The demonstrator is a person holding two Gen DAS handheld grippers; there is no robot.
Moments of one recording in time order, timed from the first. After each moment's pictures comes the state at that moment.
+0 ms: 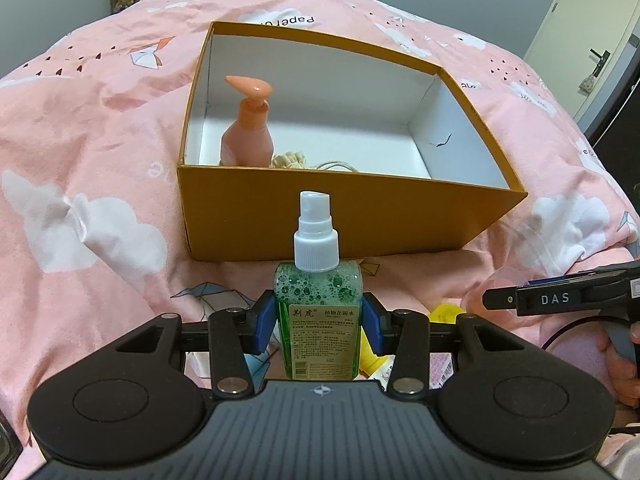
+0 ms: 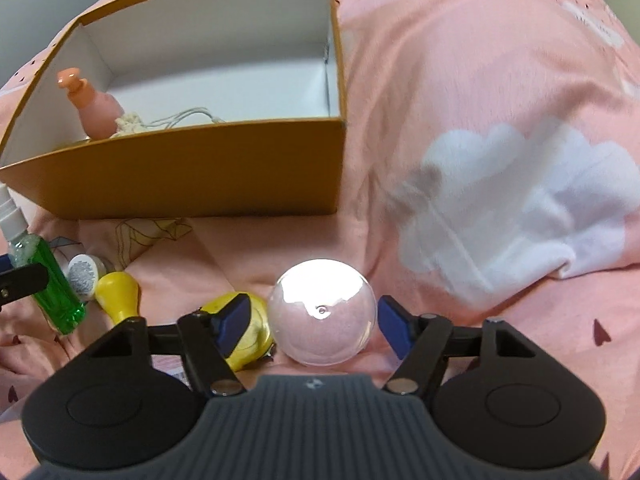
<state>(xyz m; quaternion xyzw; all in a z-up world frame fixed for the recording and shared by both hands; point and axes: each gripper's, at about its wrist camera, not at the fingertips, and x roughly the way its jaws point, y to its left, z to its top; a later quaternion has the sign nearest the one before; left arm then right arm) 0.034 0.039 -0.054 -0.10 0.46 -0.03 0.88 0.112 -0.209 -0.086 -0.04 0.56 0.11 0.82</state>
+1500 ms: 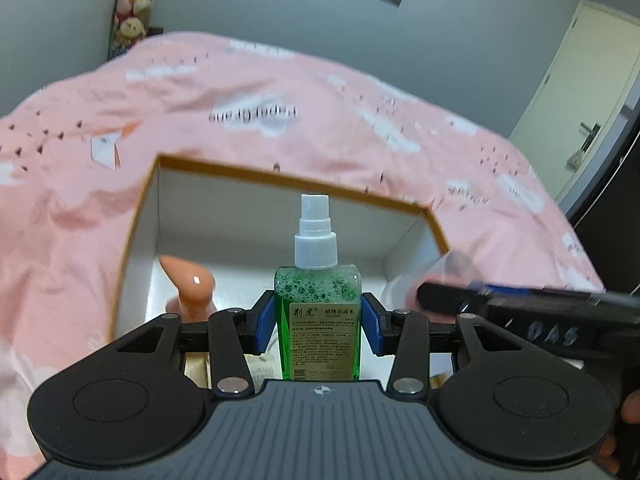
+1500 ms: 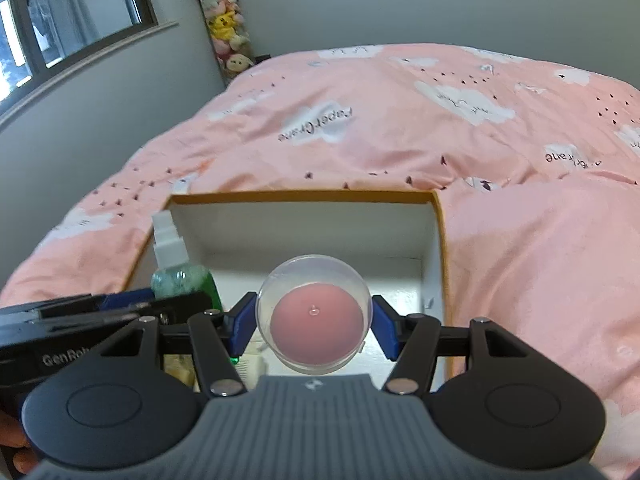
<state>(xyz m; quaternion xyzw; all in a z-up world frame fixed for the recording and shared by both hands) 0.138 0.036 -0.012 -0.15 0.37 -0.04 0.91 0.191 -0.157 0.012 0.00 0.40 0.22 0.89</state>
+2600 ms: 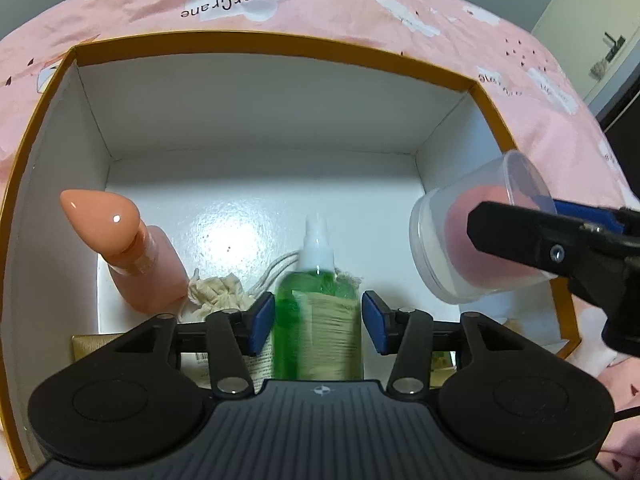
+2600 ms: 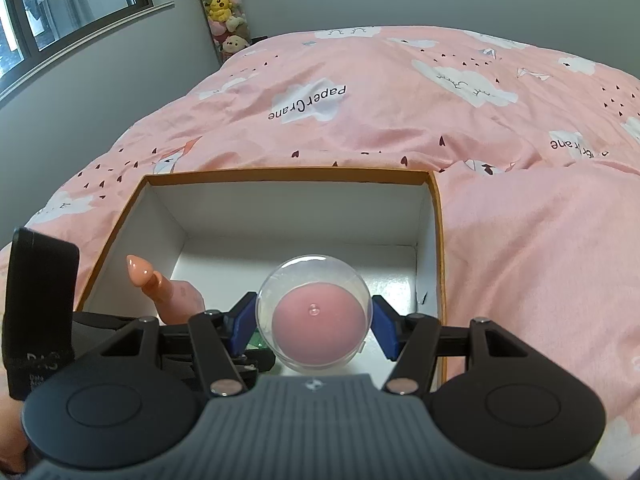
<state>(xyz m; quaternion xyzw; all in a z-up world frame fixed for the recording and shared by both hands) 0.191 0.018 -0.074 -0.11 0.51 -0.05 0.85 0.212 -0.157 -0.013 -0.01 0.42 0.22 0.88</state>
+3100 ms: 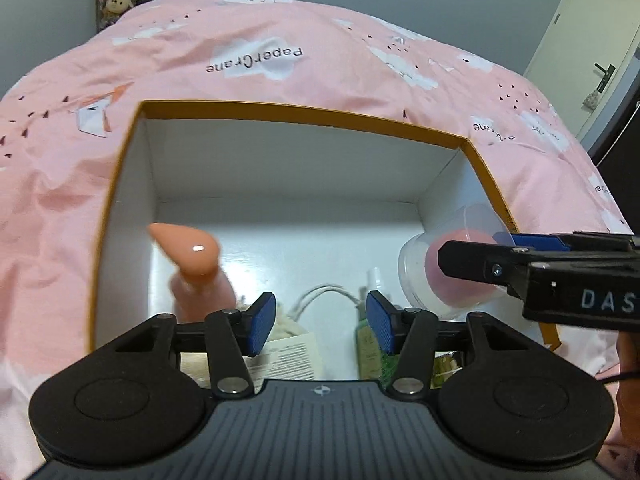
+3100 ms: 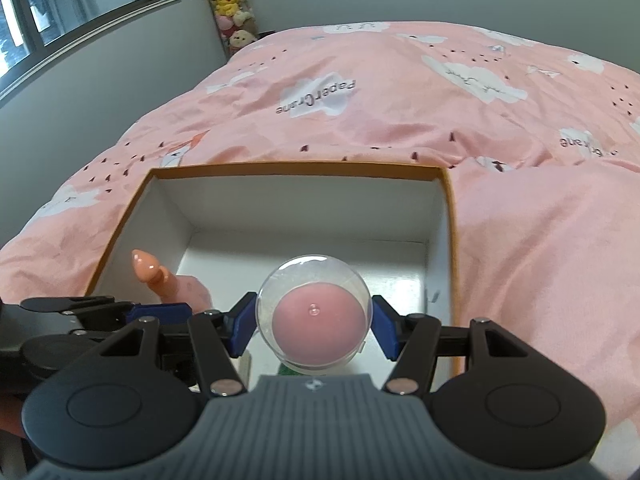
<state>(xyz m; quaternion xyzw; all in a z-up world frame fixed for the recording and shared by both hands) 0.156 0.044 -0.037 -0.10 0.45 -0.03 0.89 0.215 -0.149 -0.016 -0.01 0.43 0.23 0.87</state>
